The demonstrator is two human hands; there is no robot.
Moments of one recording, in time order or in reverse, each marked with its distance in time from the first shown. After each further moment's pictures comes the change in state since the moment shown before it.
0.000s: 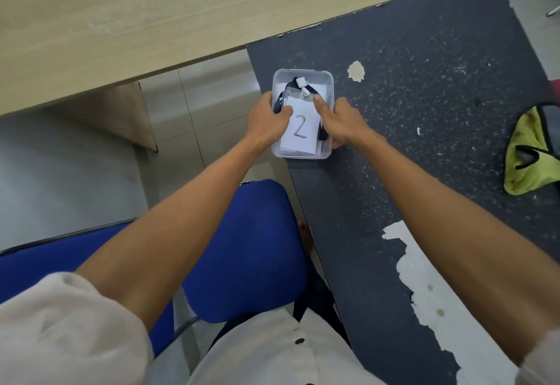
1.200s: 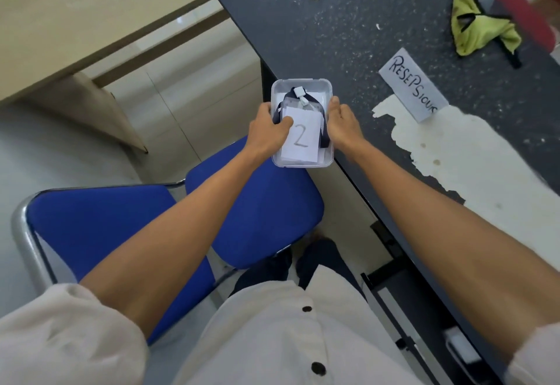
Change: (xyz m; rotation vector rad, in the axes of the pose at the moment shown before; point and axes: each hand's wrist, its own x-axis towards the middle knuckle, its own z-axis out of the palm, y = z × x) left_hand -0.202 -0.089 -0.016 0.072 -0.224 0.089; right_hand -0.217 0.060 0.126 0.376 0.399 0.169
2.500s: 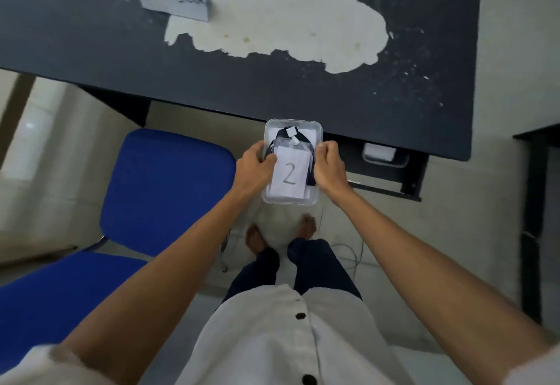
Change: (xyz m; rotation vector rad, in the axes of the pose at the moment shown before) left_hand -0.221 -0.077 0.177 0.435 -0.629 0.243; right_hand -0.286 0.268 -0.030 0.375 0.566 0.442
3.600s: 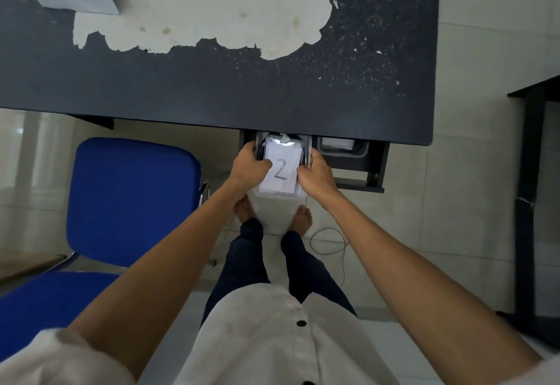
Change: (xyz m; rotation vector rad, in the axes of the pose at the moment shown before) left_hand 0.053 0.028 0.110 0.096 -0.174 -0.198; right_hand 0.036 0.068 -0.065 0.116 -0.172 0.212
